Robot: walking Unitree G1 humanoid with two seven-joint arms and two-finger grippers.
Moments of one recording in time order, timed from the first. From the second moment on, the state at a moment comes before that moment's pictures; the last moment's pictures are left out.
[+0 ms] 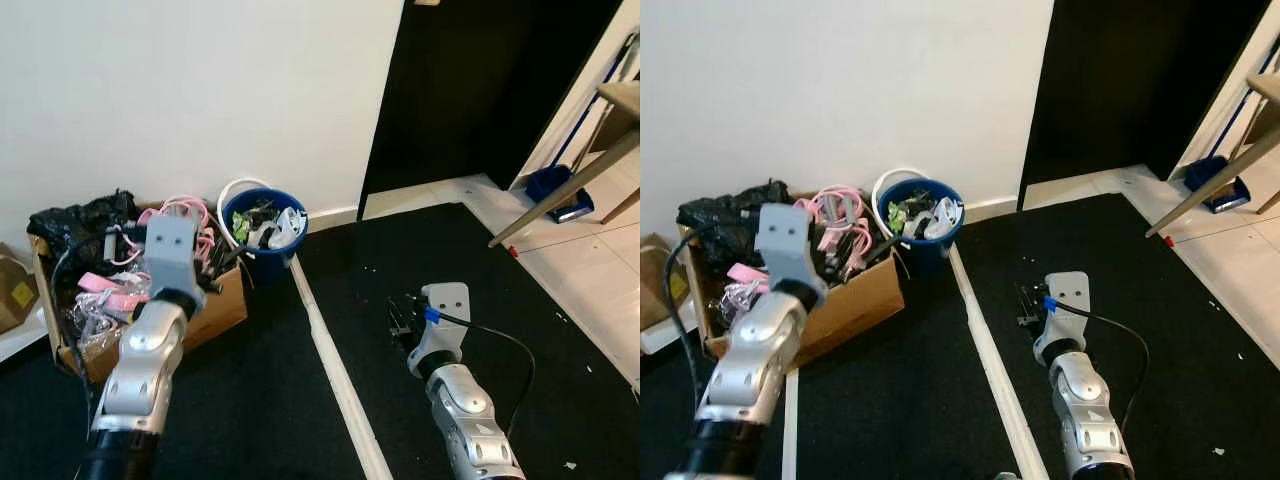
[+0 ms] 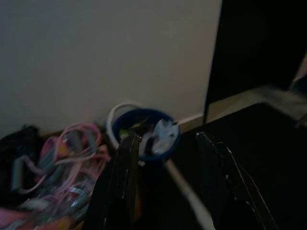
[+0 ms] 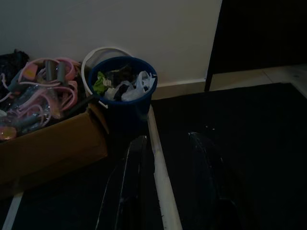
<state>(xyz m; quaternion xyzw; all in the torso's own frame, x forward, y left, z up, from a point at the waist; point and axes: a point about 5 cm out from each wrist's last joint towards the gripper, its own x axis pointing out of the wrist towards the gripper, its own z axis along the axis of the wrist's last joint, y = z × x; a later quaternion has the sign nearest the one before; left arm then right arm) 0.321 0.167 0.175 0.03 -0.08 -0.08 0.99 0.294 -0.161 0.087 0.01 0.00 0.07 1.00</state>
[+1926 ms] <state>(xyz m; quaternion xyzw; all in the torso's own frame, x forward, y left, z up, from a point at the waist) 0.271 0.094 0.456 -0.21 -0.38 -0.55 0.71 0.289 -0.149 0.091 0.02 0.00 0.10 1.00</state>
